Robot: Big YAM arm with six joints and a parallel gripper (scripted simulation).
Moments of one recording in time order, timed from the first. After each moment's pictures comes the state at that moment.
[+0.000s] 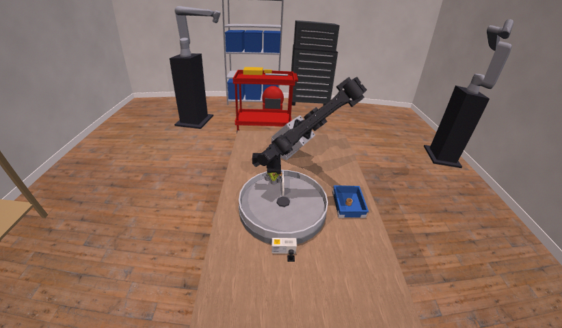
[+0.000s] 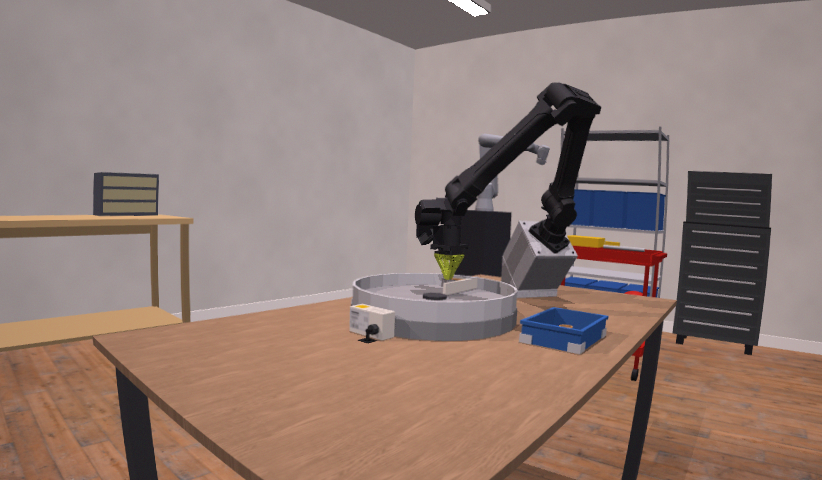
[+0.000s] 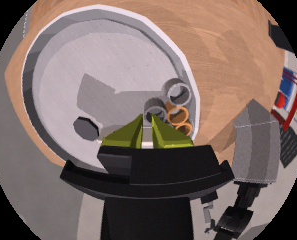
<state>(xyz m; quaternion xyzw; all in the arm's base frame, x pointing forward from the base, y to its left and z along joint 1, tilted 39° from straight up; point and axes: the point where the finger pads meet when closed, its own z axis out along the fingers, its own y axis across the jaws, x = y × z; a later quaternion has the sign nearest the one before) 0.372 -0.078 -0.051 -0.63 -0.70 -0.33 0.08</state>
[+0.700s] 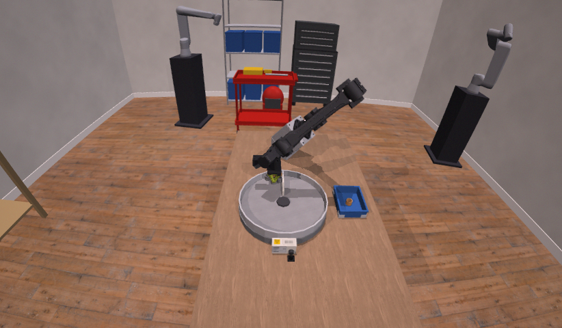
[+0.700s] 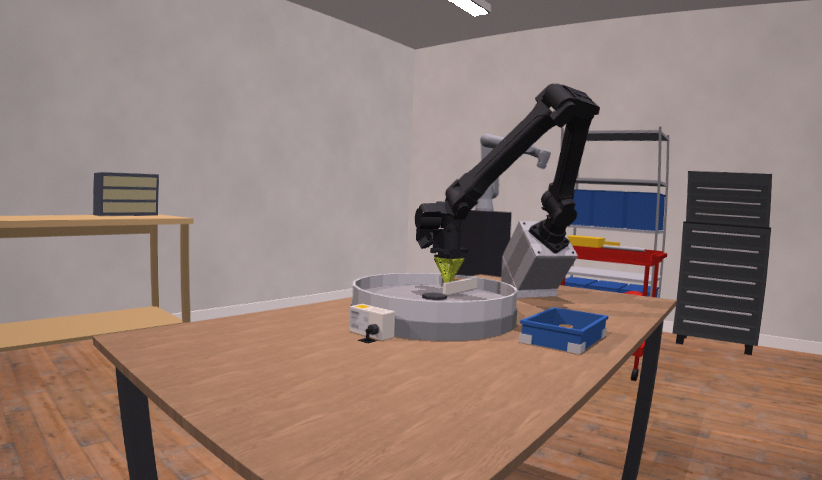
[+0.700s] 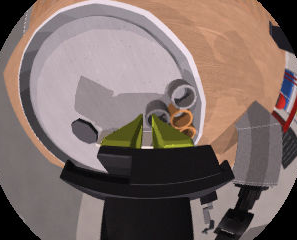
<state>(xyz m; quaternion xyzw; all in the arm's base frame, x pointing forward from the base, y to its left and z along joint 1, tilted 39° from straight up) 0.377 -0.071 -0.057 -0.63 -0.70 -0.33 0.08</state>
